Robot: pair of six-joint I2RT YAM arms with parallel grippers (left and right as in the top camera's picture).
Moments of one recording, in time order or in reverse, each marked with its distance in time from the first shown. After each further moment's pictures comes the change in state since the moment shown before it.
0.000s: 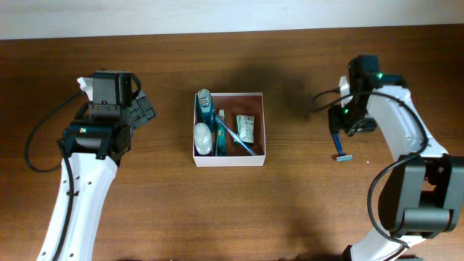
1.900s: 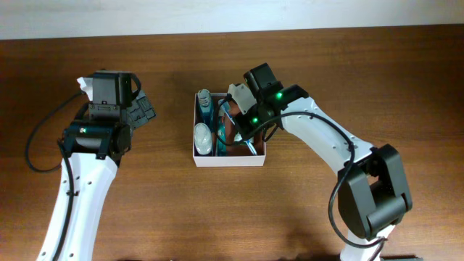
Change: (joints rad) left arm 0.000 0.000 0.000 0.000 0.000 0.000; right arm 0.528 0.092 0.093 0.267 -0.390 -0.045
